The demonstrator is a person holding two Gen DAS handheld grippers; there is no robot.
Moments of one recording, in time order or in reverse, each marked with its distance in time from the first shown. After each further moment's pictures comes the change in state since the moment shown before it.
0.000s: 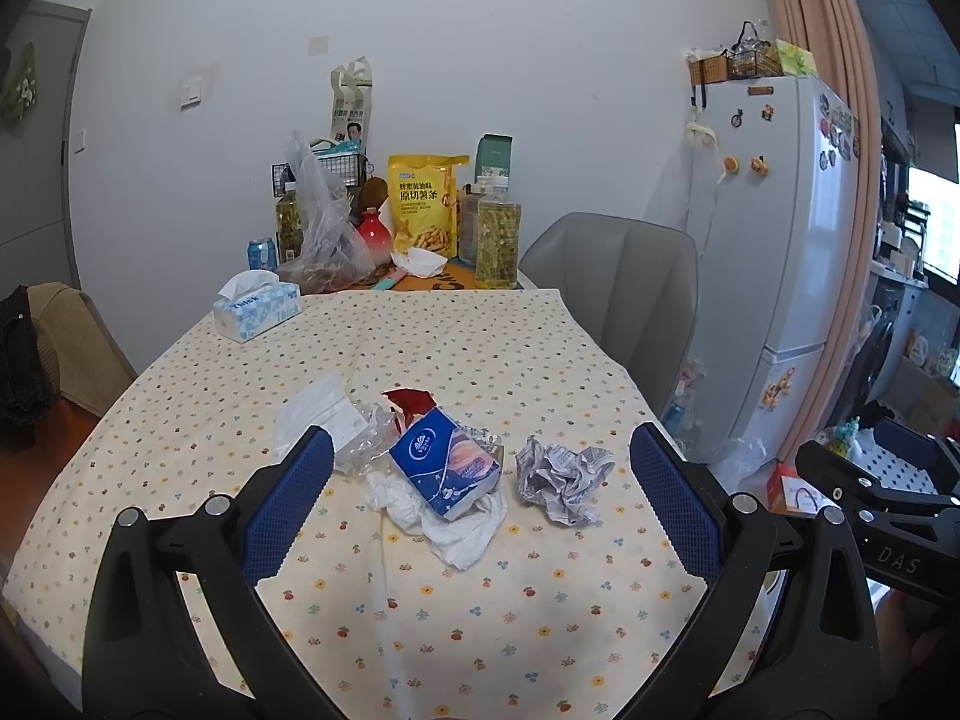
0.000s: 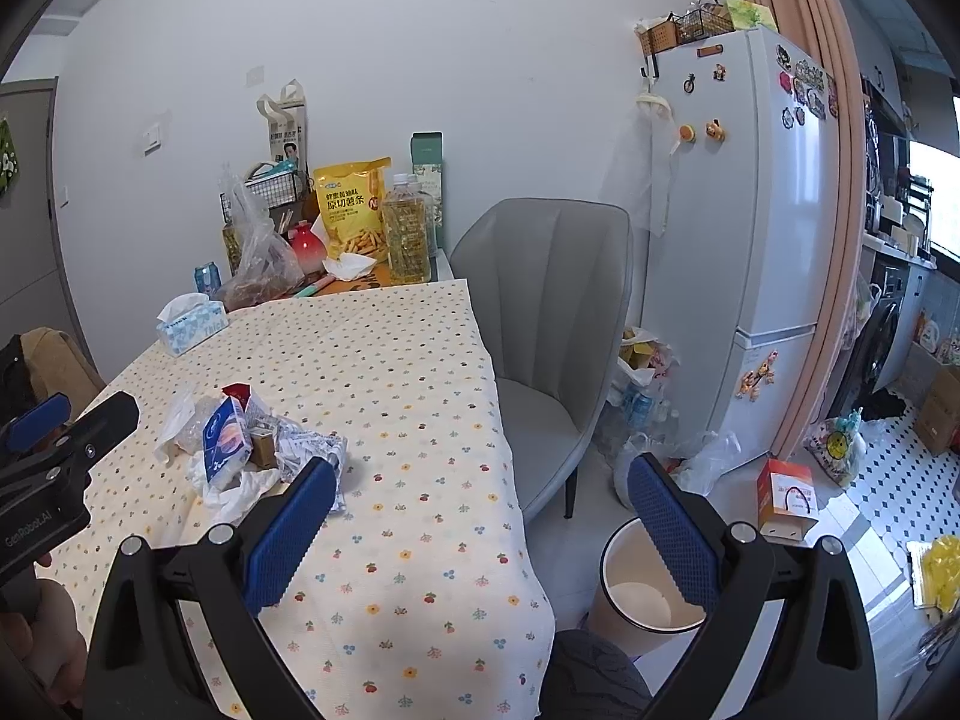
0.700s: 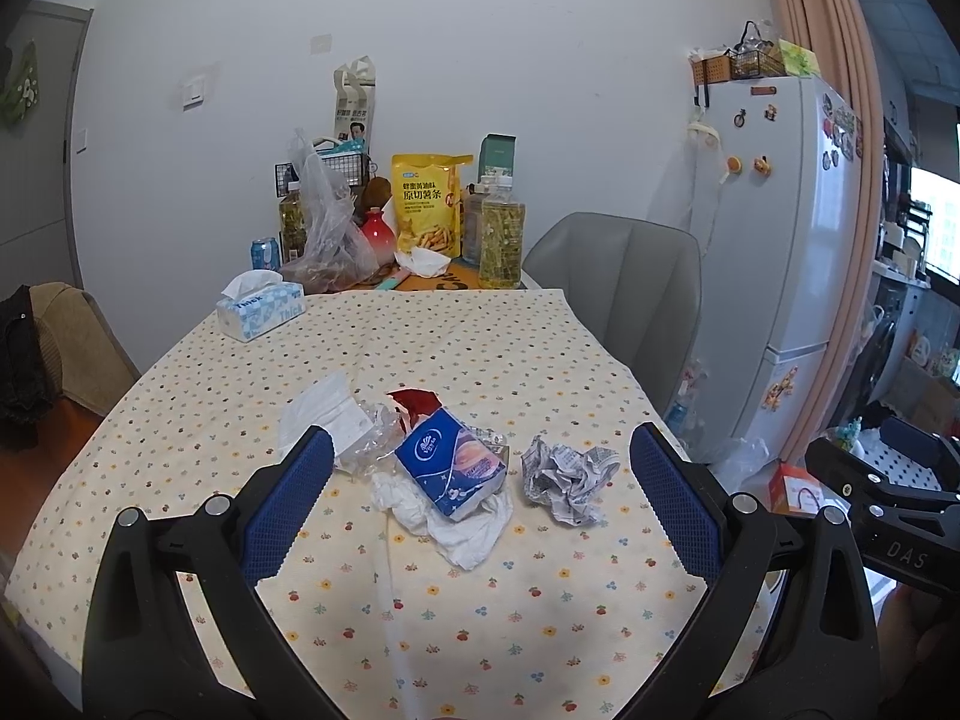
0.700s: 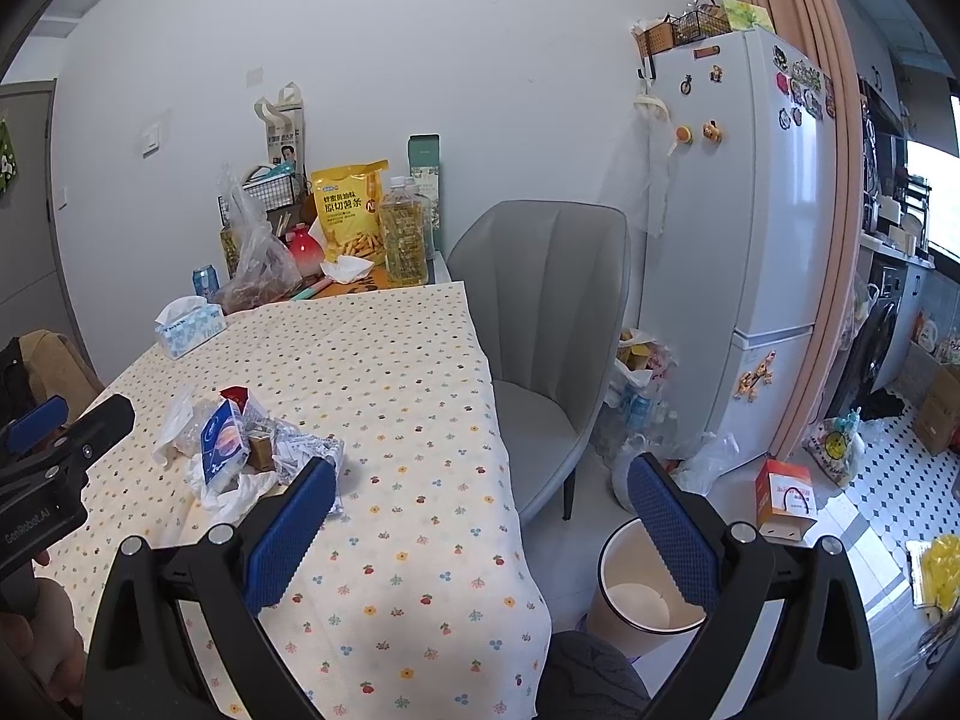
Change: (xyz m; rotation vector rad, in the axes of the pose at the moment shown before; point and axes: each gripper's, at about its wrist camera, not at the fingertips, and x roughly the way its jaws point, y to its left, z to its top) left arm 0.001 0.002 0.000 -0.004 0.003 0.007; right arm -0.002 -0.003 0.001 0.004 -0.004 -0.004
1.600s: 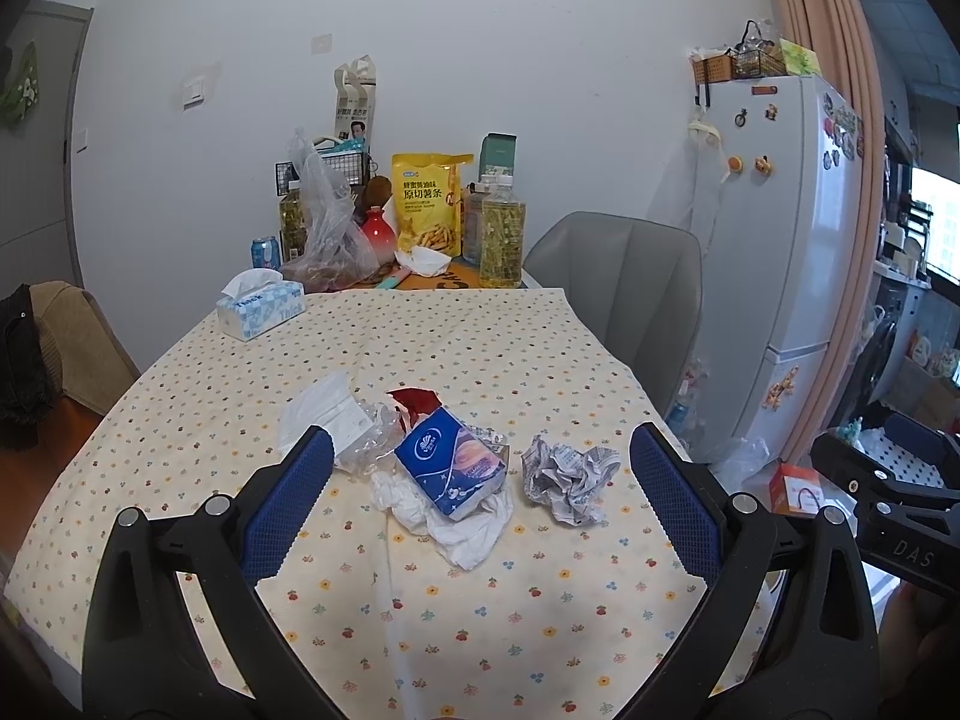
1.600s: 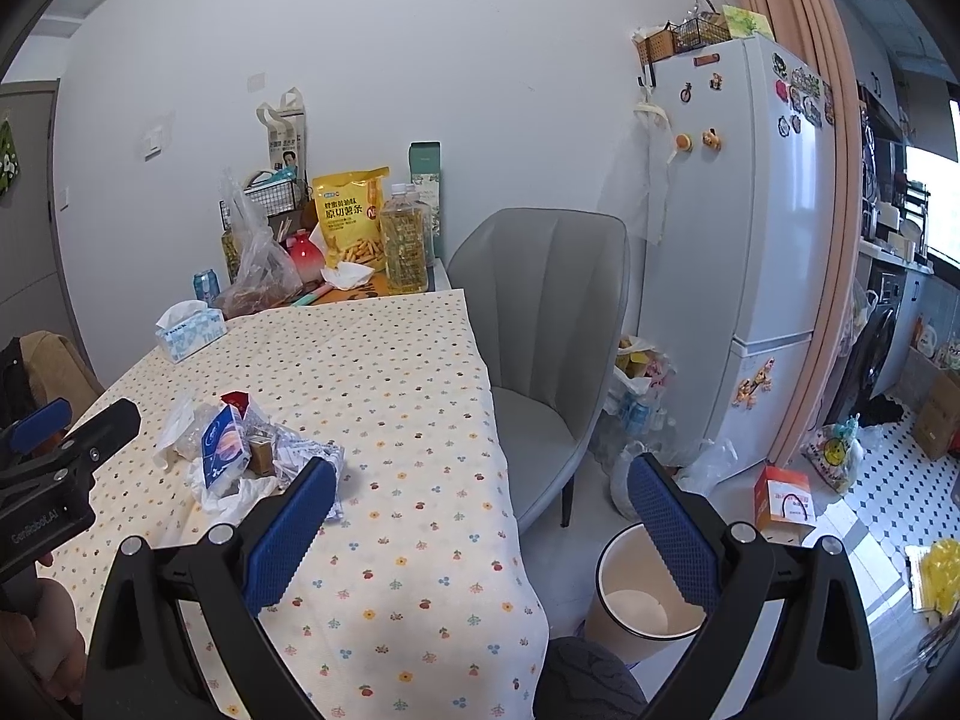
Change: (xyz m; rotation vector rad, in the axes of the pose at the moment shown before) left arm 0.000 -0.002 0.002 0.001 0.003 0.003; right arm -0.003 -0.003 0.003 -0.004 -0.013 -0.001
